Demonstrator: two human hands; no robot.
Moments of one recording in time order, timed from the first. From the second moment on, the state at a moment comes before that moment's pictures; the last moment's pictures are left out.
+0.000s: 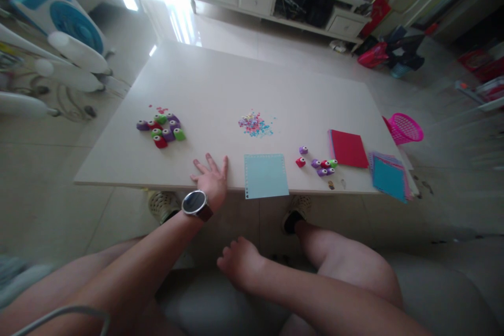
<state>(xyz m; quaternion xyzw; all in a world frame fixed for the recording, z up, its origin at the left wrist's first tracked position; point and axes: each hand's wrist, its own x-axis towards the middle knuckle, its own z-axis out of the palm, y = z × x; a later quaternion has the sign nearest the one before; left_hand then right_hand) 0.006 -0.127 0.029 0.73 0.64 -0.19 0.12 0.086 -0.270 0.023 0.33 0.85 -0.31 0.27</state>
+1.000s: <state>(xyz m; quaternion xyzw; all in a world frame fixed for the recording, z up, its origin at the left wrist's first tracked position) 0.007 -0.127 0.030 0.74 0.64 -0.20 0.11 0.086 -0.273 0.017 0.32 0.85 -0.31 0.26</state>
